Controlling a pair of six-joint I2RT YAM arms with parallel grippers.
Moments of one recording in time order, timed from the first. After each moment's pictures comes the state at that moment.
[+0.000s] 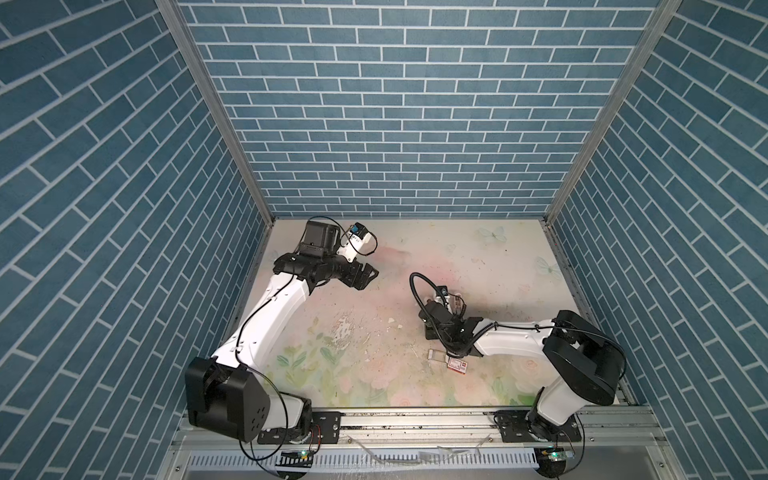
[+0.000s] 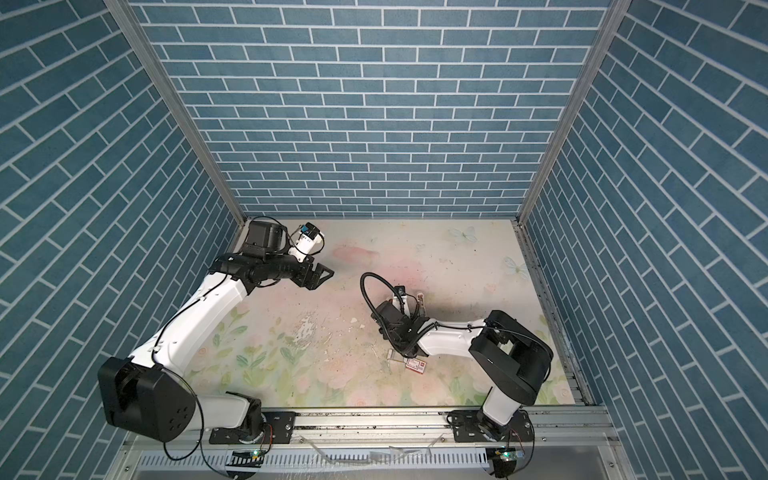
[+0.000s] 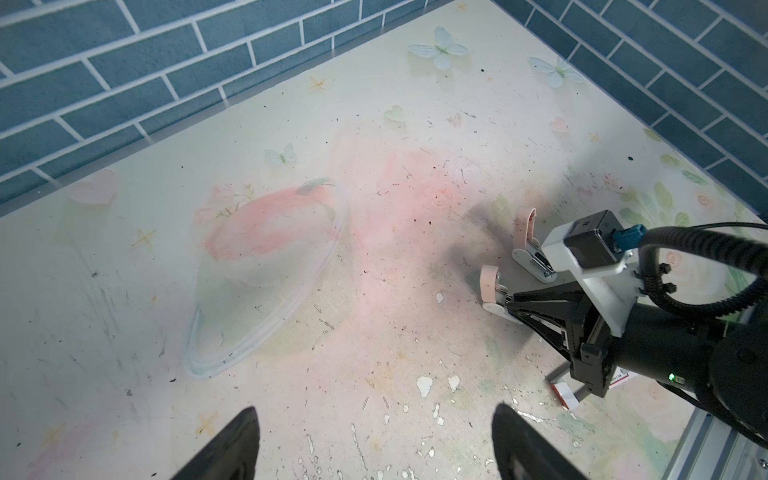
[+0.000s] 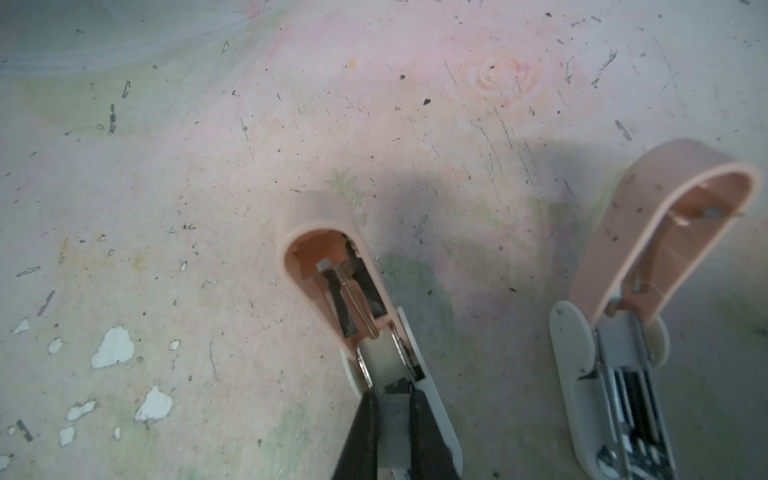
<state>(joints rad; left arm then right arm) -0.26 1.37 1.25 -0.69 0.43 0.23 1.00 1.64 0.77 -0.09 0.45 0.72</state>
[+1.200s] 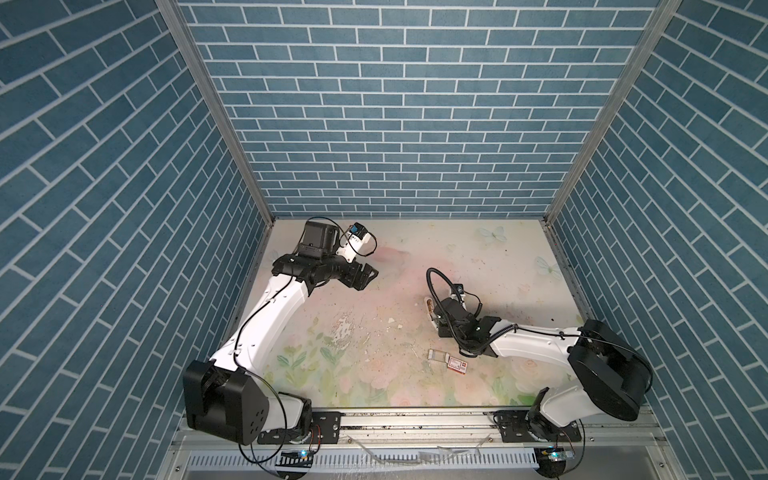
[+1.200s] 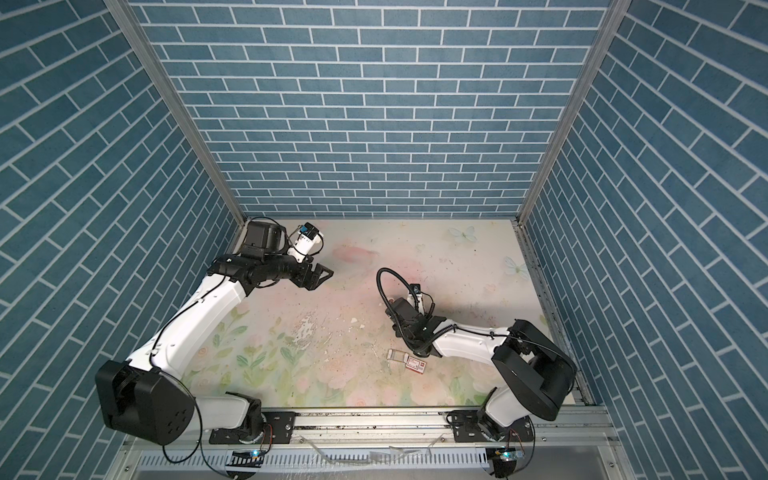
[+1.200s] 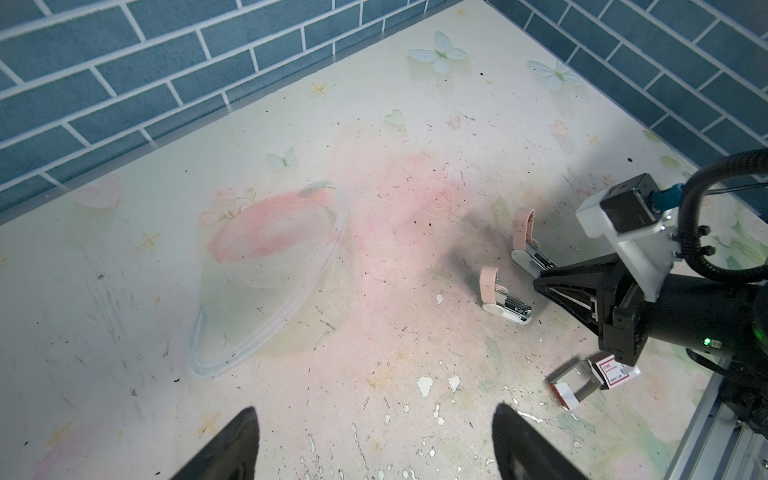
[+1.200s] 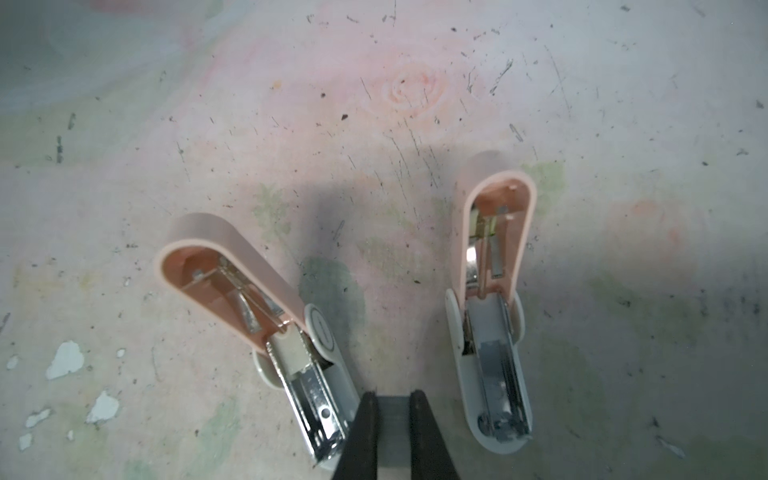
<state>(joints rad) -0.26 1.35 1.24 -0.69 0.43 0.24 0.92 1.52 0.70 -0.16 0.43 0.72</state>
